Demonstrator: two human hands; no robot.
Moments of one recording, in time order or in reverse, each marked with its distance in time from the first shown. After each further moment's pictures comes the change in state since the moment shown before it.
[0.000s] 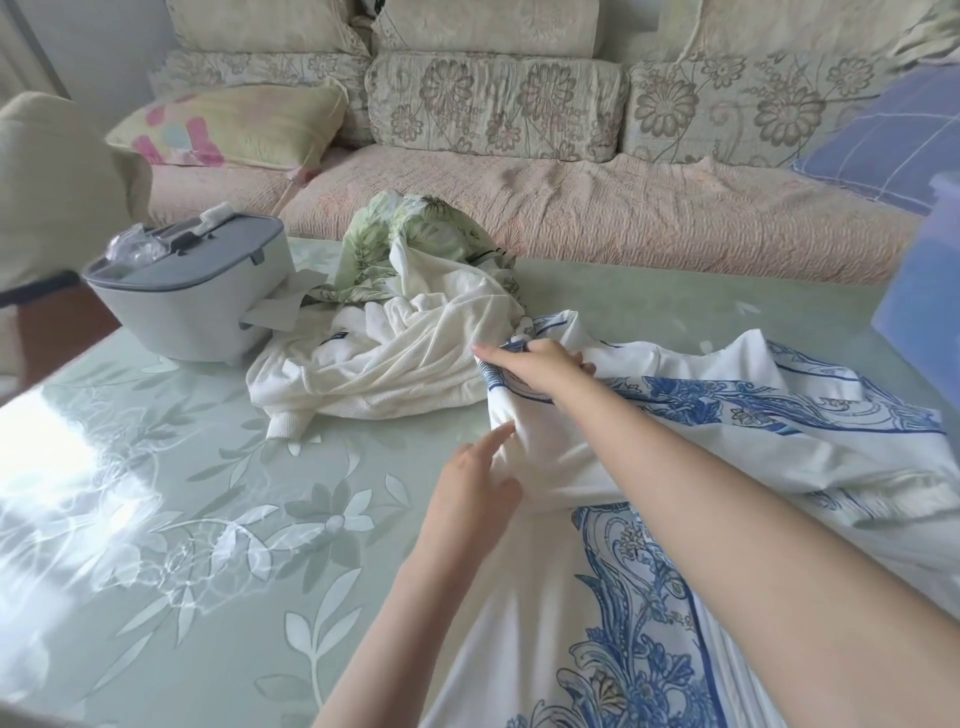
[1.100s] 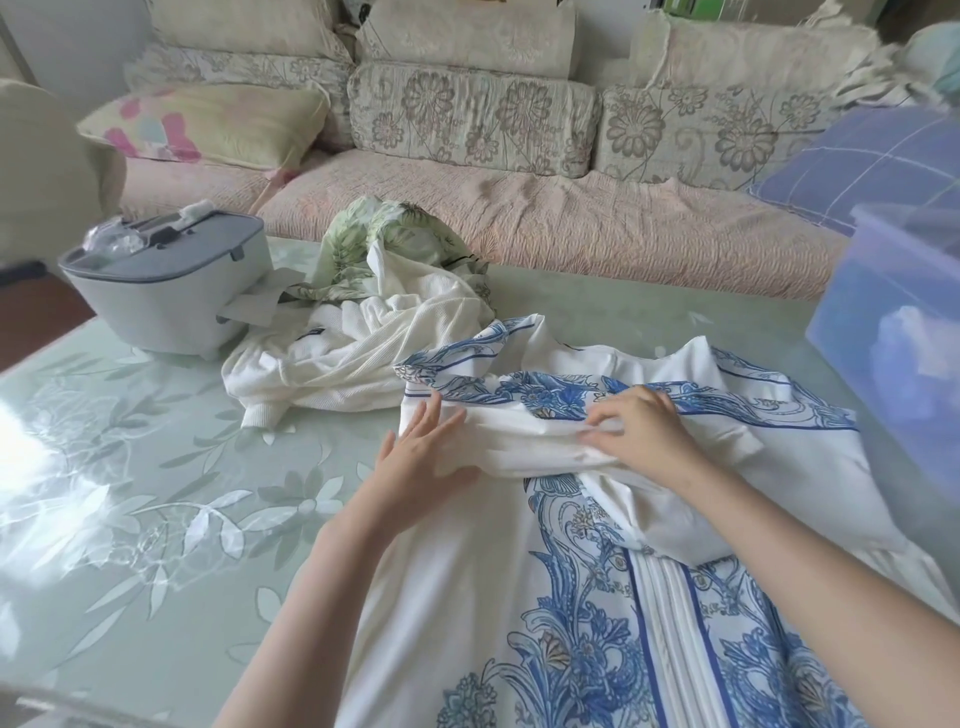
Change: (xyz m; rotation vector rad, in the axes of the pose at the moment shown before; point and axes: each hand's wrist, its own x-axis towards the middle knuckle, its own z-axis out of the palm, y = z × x) left_hand 0.016 -0.030 -0.019 0.331 -0.124 0.172; right_hand -0.064 0.124 -0.062 -0.396 0.210 -0.338
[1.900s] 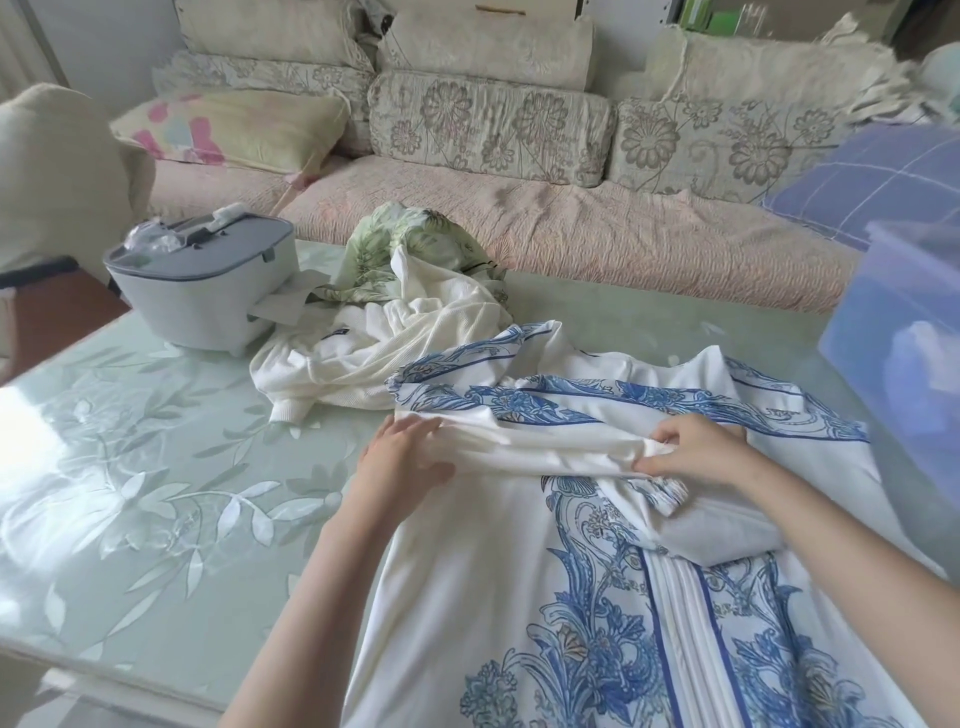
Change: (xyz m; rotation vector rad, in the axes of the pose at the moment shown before) left_hand -0.009 -0.027 -0.013 -0.085 0.179 -0.124; right_hand -0.007 0.024 -0.019 -0.091 -0.224 0.282
